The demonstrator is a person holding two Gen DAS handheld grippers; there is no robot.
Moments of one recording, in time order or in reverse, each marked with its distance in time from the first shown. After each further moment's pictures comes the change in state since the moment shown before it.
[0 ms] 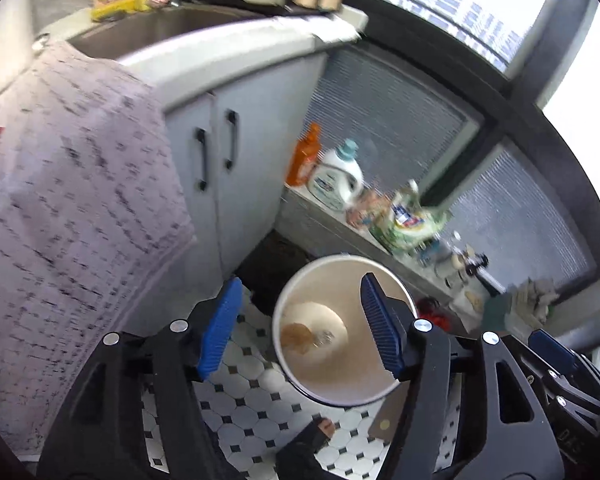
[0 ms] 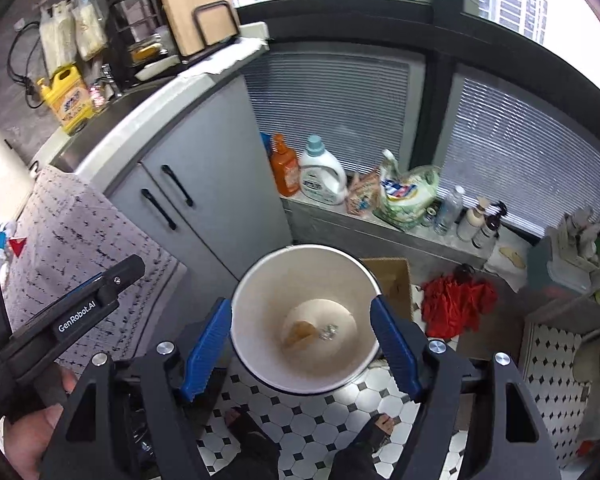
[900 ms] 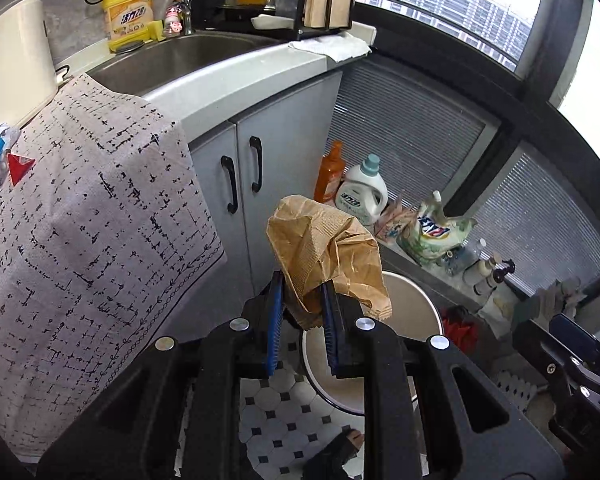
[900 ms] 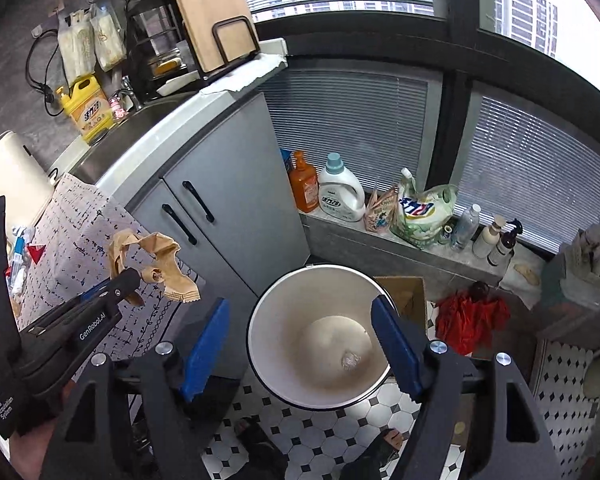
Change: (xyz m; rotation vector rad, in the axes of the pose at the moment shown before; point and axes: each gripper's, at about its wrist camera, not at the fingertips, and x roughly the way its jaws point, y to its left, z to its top) left arm -0.007 -0.014 0.004 0.065 -0.033 0.108; right arm -0.008 -0.002 0.011 0.000 -0.038 0.048
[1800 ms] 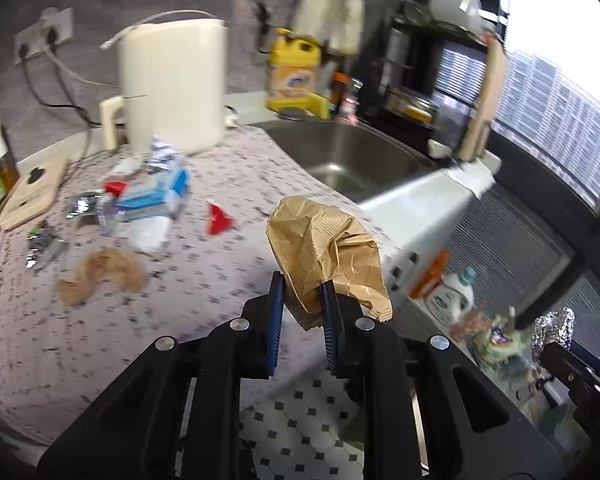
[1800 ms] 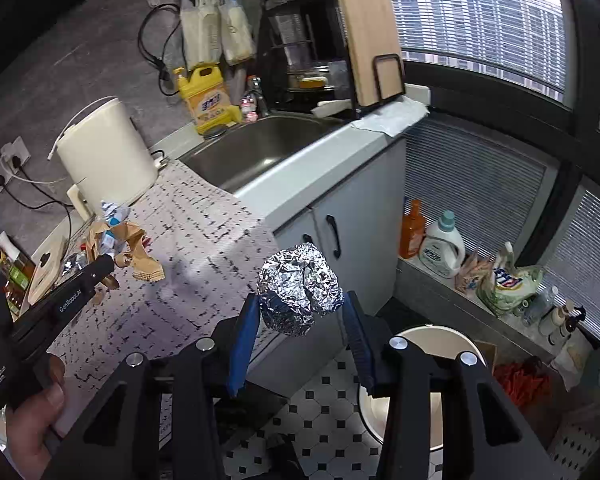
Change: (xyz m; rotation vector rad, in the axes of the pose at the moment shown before) left arm -0.105 0.155 0.025 -0.250 -0.265 0.251; right arm -0.033 0.143 0.034 -0.233 -0.075 0.245
